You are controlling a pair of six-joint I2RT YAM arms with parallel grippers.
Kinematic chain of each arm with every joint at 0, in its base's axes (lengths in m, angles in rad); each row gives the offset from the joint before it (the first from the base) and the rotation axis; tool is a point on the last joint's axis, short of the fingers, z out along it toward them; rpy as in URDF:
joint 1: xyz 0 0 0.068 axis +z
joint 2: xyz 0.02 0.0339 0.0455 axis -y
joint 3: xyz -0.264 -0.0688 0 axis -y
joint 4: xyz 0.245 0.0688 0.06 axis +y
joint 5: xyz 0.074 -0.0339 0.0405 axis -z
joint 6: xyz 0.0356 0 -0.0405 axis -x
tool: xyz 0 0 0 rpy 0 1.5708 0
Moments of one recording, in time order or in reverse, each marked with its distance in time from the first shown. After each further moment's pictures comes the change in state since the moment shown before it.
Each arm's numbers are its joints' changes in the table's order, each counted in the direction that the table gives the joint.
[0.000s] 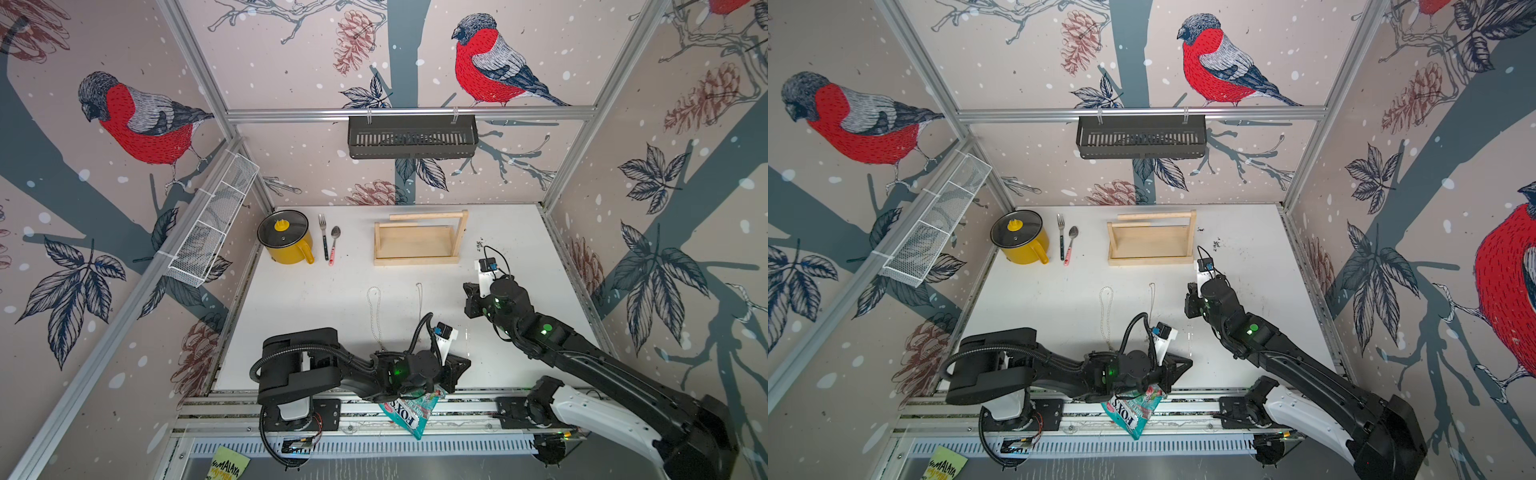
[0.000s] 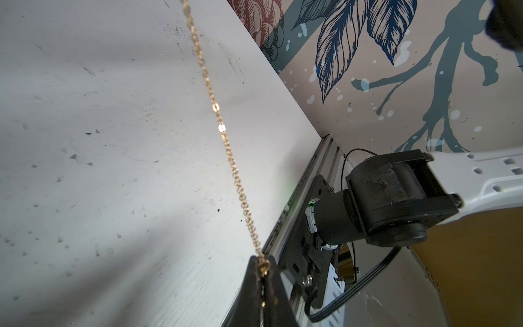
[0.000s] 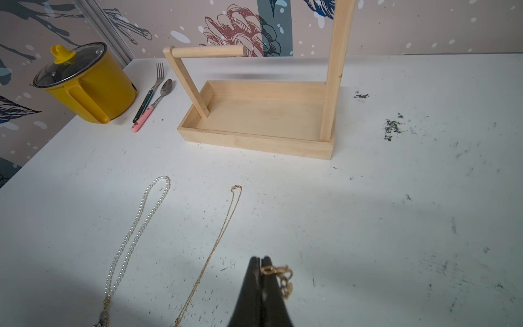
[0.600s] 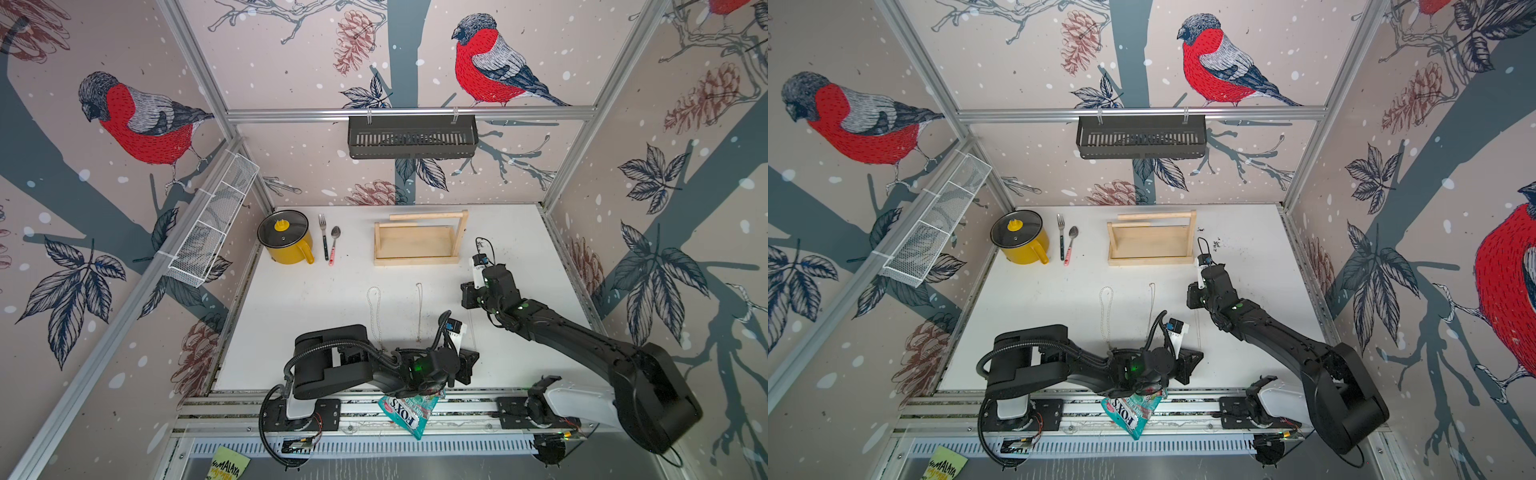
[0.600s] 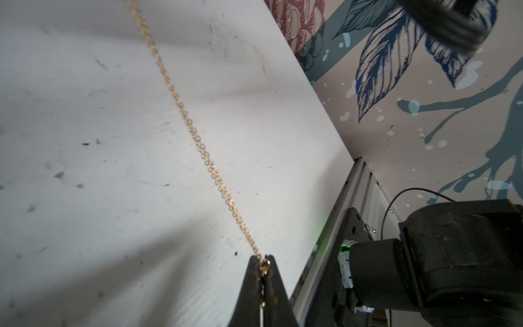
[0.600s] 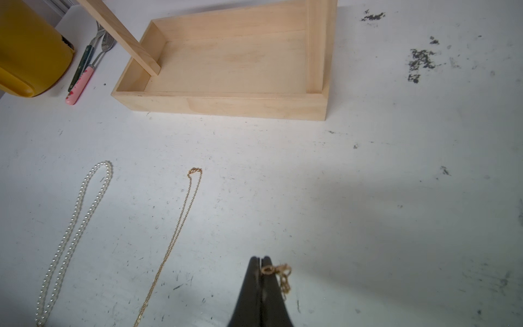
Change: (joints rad) left arm 0.018 -0.171 0.170 0.103 -0.103 0.084; right arm -0.227 -0.358 -0.008 -0.197 -0.229 0.034
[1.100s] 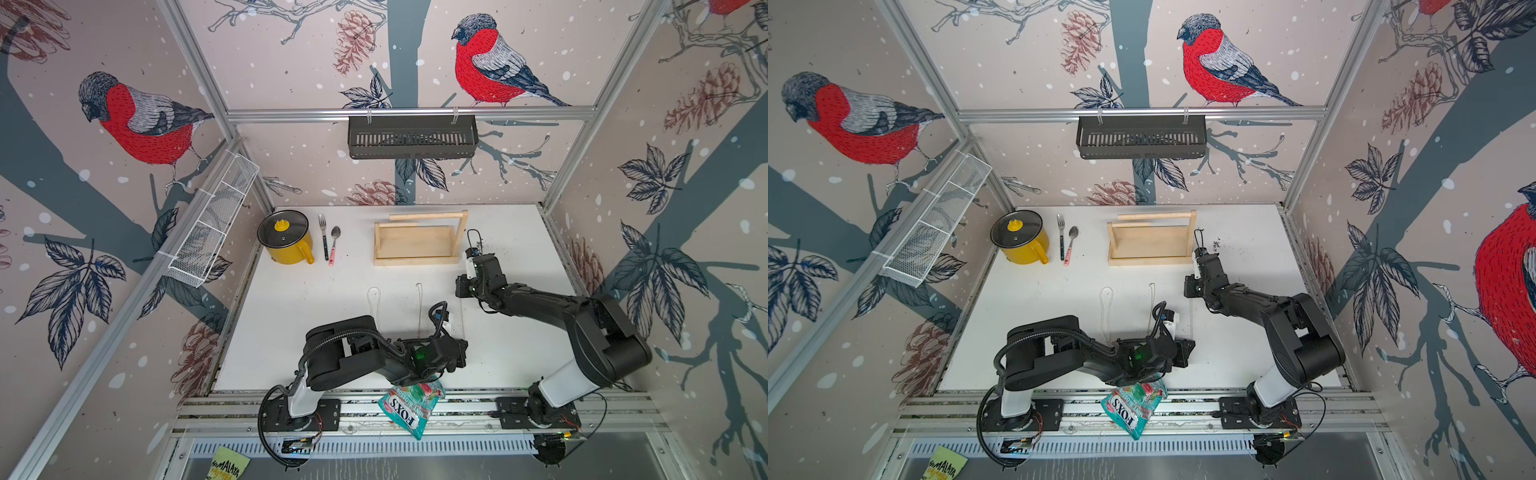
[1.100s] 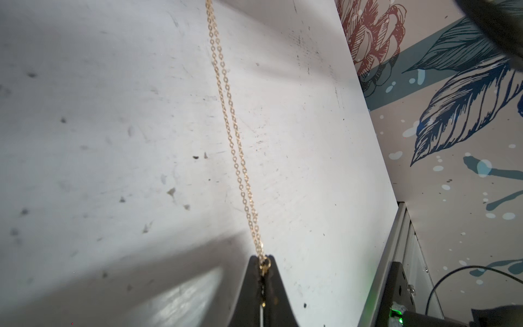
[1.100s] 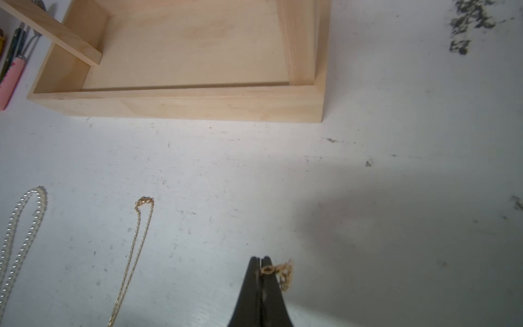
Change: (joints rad) left arm 0.087 -0.092 0.058 0.063 0.002 0.166; right arm -0.071 -0.342 0.143 -0.086 -0.064 0.009
